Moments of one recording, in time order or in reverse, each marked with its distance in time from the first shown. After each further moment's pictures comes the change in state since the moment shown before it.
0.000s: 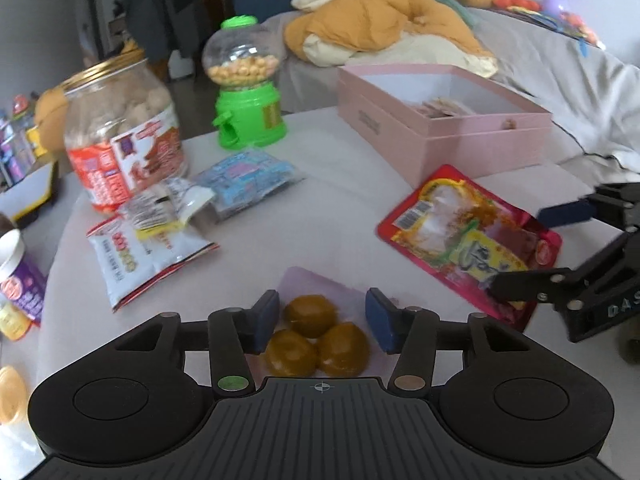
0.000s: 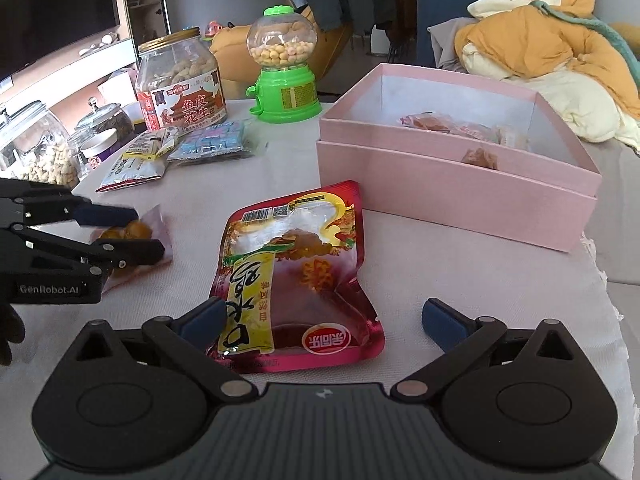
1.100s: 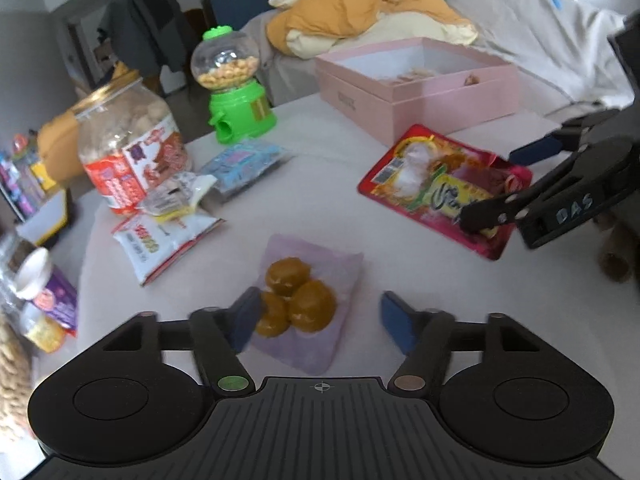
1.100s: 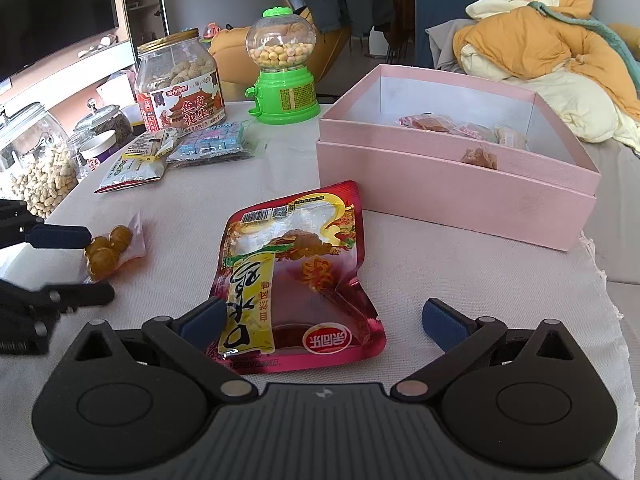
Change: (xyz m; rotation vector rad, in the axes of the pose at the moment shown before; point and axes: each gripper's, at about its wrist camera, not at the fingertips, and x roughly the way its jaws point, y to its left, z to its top) left arm -0.034 -0.021 -0.022 0.126 0.024 0.020; right arm -0.001 -0.001 0.000 -0.002 -0.002 0.001
